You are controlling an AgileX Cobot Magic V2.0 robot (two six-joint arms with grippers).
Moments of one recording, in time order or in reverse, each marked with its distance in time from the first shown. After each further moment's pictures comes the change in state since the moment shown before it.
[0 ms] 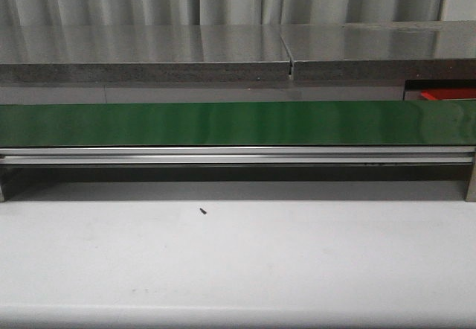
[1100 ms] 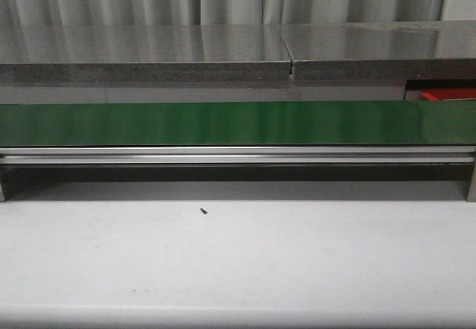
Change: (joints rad) left arm 0.000 0.000 0.000 0.000 0.000 0.000; right arm -0.251 0.350 -0.007 -0.035 0.040 0.090
